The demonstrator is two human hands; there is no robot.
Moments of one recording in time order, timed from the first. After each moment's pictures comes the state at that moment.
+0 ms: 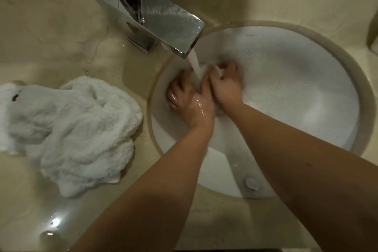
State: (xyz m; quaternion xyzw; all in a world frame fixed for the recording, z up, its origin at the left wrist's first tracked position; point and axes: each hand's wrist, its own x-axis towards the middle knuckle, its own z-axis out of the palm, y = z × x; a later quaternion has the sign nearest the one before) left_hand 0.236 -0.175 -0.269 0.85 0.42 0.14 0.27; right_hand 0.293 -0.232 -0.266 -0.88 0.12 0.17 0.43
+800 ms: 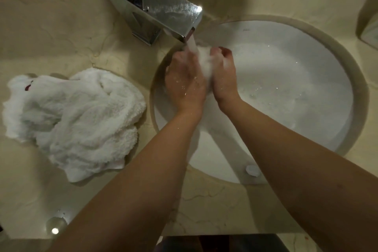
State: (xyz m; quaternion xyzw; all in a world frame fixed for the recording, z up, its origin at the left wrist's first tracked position) left_hand 0.241 -0.147 -0.197 0.79 0.35 0.15 0.48; right_hand 0.278 -0.216 -0.216 -0.74 0.14 0.15 0.64
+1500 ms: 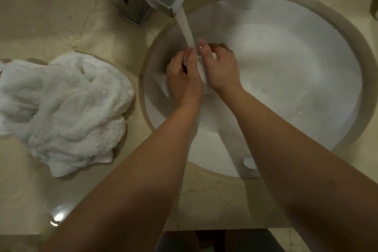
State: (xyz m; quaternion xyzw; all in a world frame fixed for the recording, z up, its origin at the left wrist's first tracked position) left_hand 0.232 -0.159 -0.240 0.74 0.38 0.11 0.54; right_hand 0.278 -0.232 -0.248 -0.87 0.01 0.14 0.47
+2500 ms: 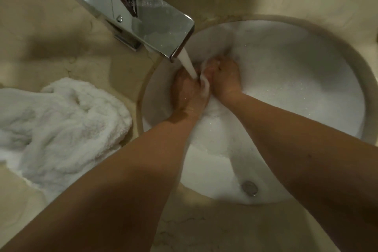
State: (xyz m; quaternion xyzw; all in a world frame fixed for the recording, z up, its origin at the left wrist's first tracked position) left_hand 0.263 -0.152 -0.283 0.87 0.26 0.04 0.41; right_hand 0.322 -0.234 -0.269 -0.91 0.02 0.23 0.34
